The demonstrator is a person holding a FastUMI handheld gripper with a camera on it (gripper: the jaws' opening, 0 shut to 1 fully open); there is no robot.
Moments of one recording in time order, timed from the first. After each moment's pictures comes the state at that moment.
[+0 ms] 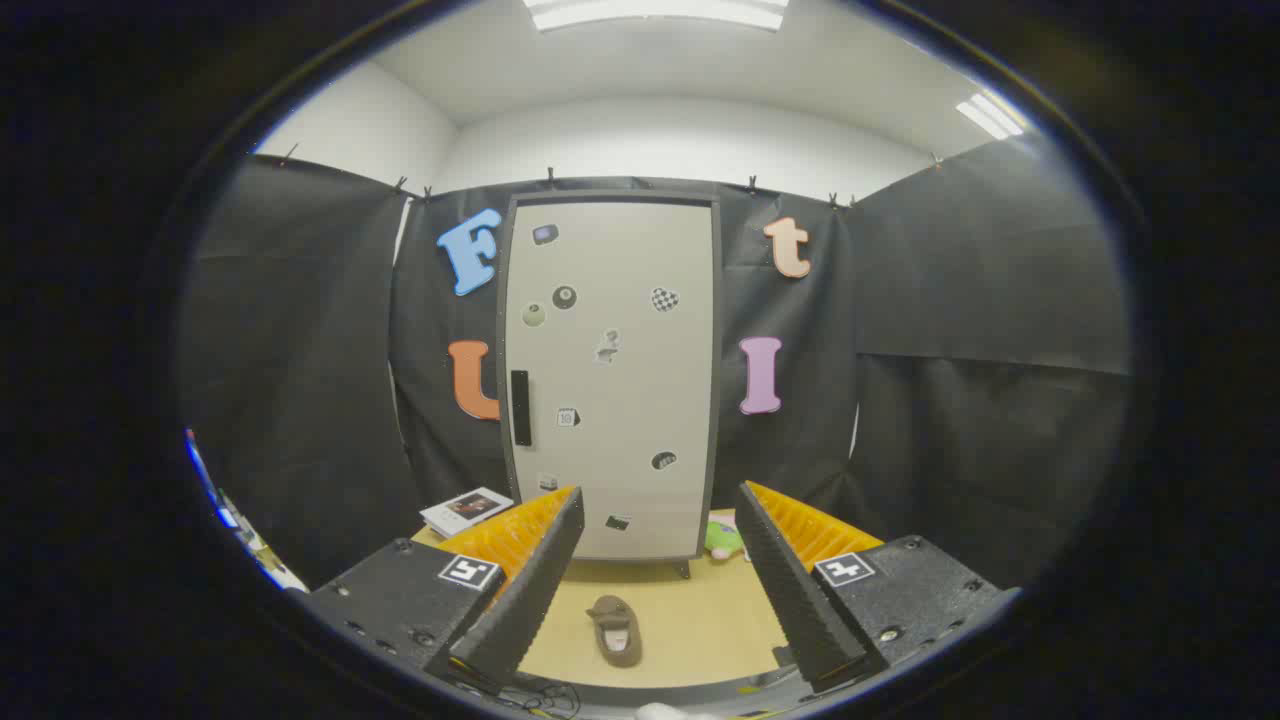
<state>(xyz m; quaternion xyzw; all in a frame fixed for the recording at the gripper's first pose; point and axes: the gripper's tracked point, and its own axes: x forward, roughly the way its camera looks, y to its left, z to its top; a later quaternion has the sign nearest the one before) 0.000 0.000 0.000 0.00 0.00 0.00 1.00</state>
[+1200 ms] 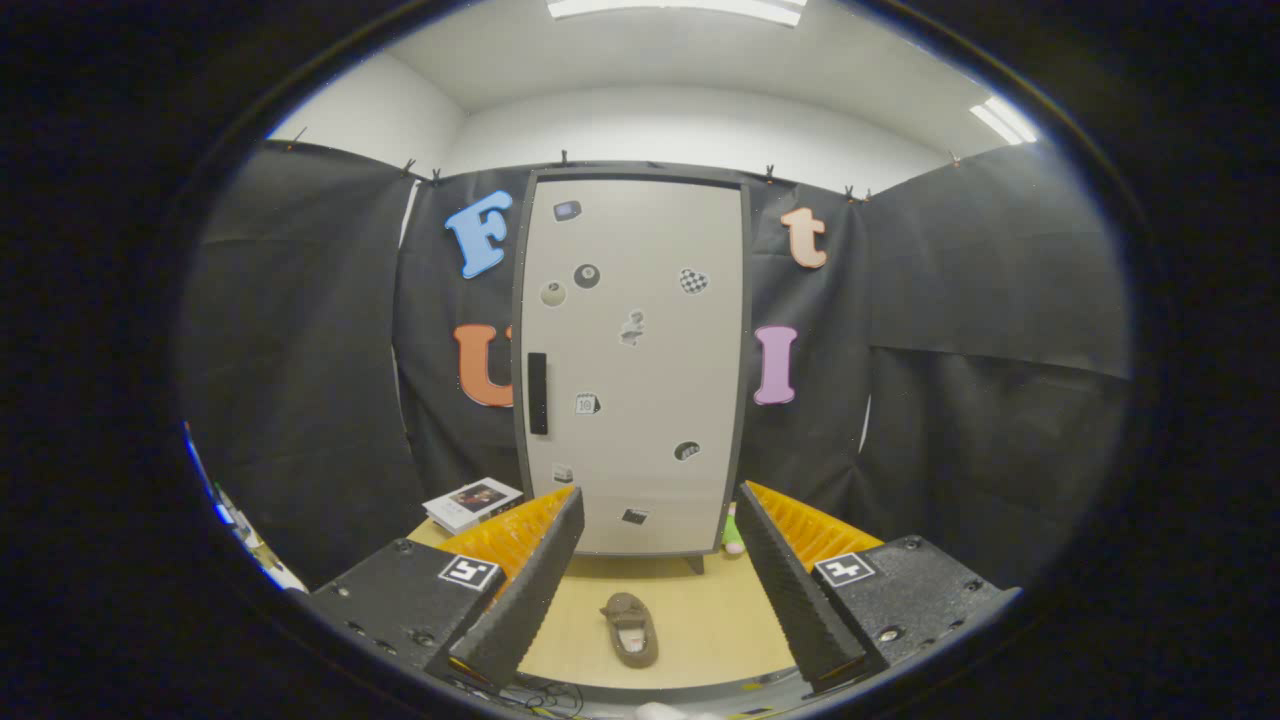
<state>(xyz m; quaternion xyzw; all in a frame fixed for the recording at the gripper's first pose) 0.039 0.049 -0.020 -0.01 0.02 0.02 1.00</state>
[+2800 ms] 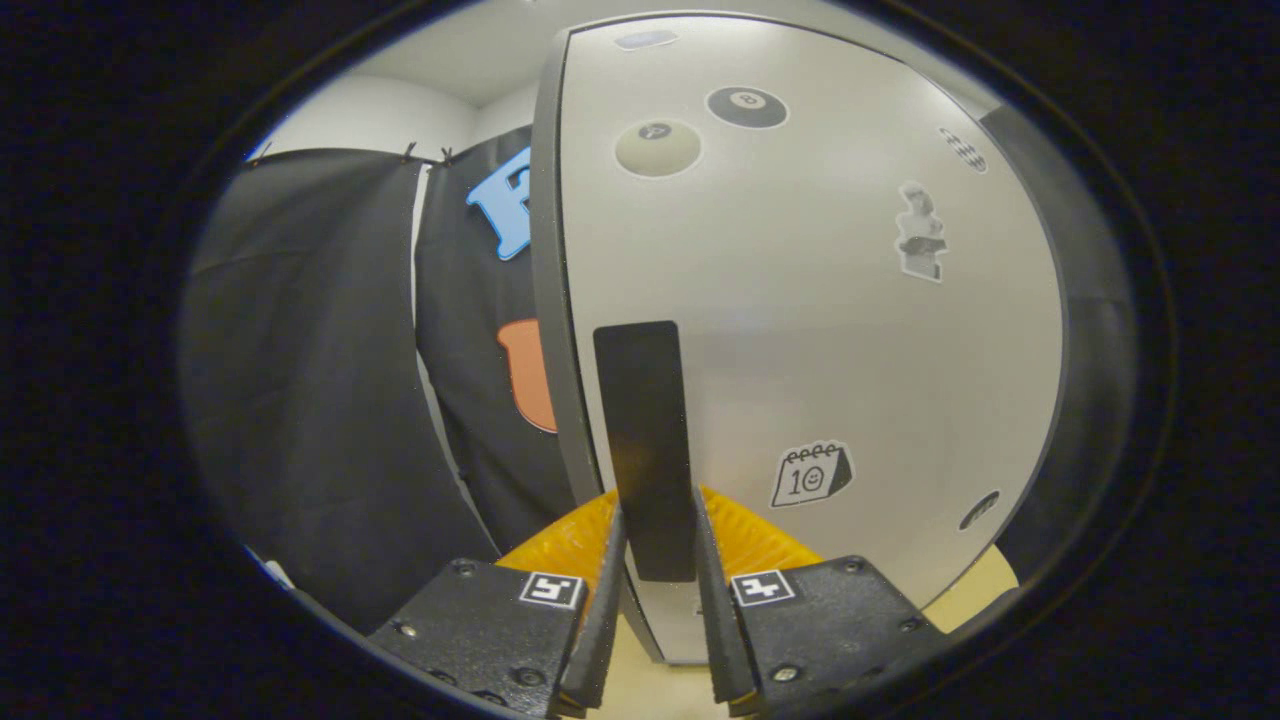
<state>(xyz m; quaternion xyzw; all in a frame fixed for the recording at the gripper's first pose) 0.362 0.232 -0.029 0.03 0.04 0.13 0.99</state>
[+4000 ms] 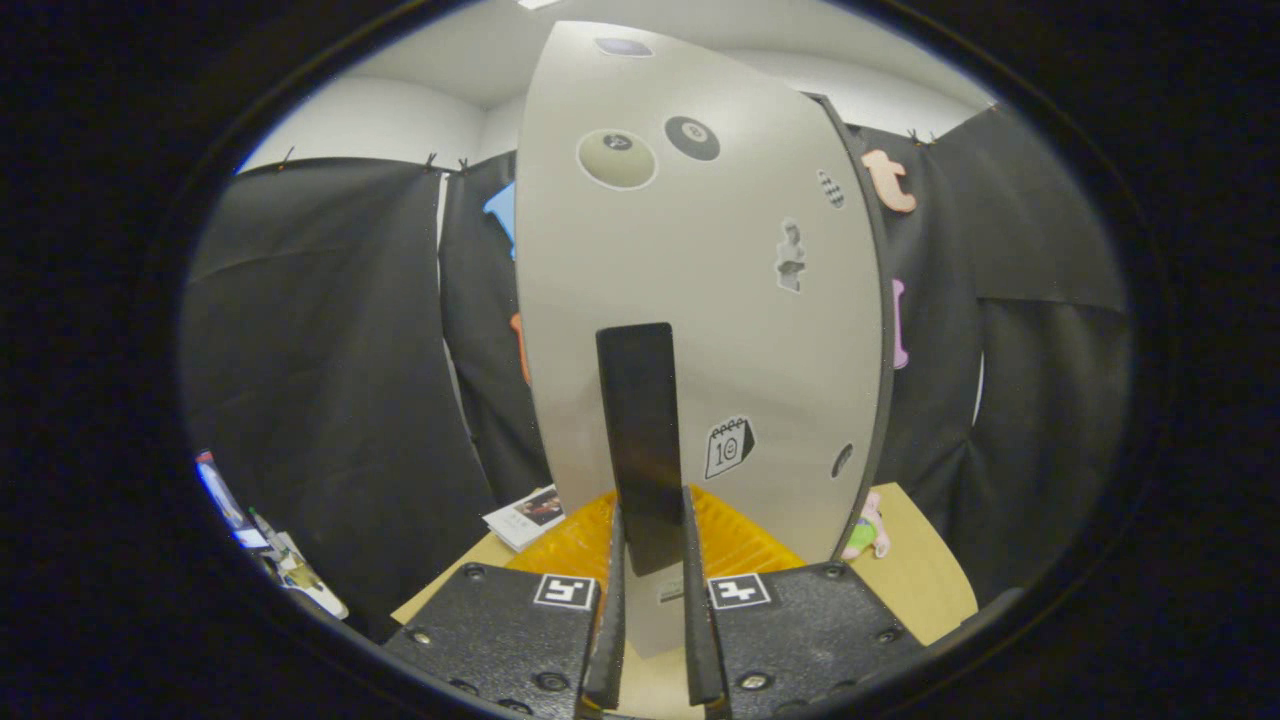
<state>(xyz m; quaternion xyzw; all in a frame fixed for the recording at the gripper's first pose) 0.215 0.143 -0.034 0.04 0.06 0.14 0.99</state>
